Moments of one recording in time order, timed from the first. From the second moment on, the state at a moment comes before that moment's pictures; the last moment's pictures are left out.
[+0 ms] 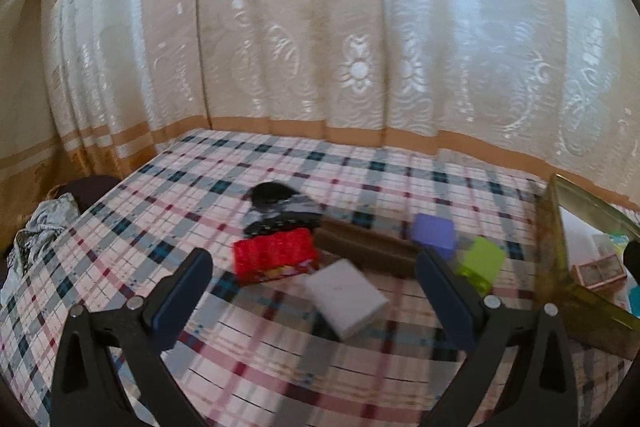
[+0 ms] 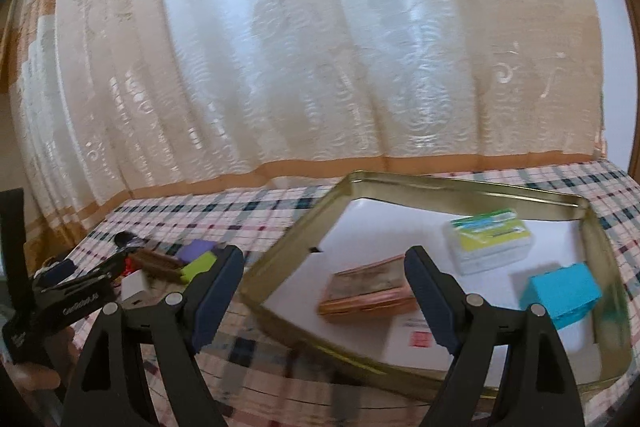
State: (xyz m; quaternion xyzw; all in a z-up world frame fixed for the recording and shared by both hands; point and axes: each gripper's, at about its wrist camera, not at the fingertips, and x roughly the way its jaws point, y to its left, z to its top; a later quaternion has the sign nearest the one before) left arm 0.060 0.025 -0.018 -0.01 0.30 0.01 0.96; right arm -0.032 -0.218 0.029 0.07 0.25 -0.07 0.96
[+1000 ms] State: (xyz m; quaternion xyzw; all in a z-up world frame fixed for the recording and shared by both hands) left arm 0.108 0.032 -0.059 -0.02 0.44 -0.04 0.90; right arm -0.021 -0.155 0.019 0.03 0.27 0.02 0.96
